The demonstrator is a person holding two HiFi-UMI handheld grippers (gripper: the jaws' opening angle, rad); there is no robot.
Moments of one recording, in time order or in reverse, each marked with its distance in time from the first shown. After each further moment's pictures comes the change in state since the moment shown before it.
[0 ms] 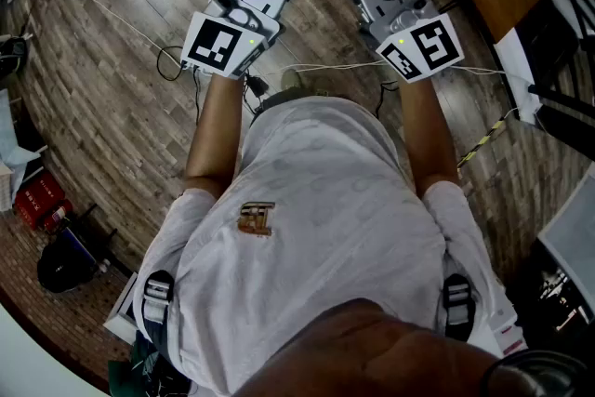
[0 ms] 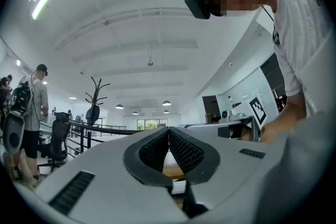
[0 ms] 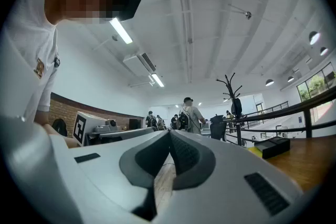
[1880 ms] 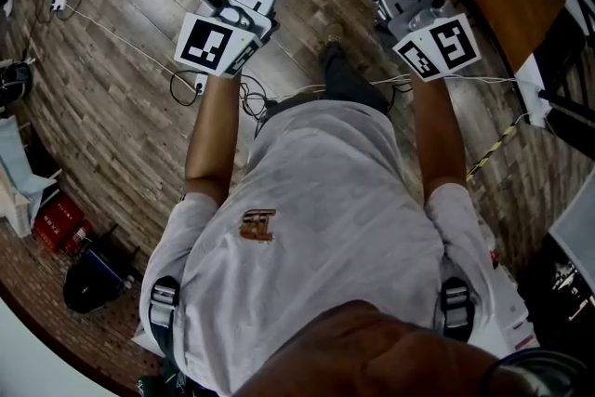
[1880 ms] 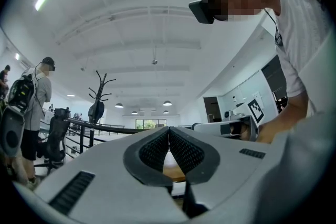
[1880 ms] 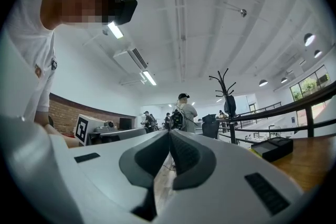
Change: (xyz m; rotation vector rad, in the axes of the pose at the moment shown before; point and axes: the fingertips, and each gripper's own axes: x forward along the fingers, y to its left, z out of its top) left arm 0.056 0.204 -0.051 -0.029 0.010 -0.015; right arm 0.152 -0.126 -0.041 0.007 -0.001 -0.076
